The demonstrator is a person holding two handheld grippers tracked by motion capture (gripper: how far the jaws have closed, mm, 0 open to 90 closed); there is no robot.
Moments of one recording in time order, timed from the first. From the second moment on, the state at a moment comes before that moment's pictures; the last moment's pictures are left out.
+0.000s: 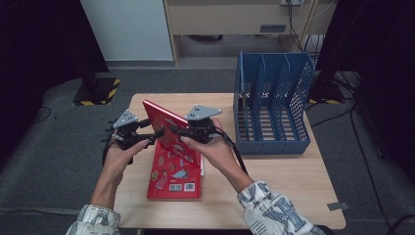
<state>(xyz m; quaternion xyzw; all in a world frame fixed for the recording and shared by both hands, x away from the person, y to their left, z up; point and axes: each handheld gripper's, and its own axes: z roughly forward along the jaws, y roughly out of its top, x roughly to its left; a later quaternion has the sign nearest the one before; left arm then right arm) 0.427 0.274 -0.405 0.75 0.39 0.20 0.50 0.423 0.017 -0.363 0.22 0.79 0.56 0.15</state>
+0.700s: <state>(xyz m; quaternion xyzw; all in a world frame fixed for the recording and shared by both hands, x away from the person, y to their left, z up) 0.427 0.272 -0.405 0.75 0.39 0.20 0.50 0.427 0.023 -0.359 0.22 0.78 0.57 0.16</state>
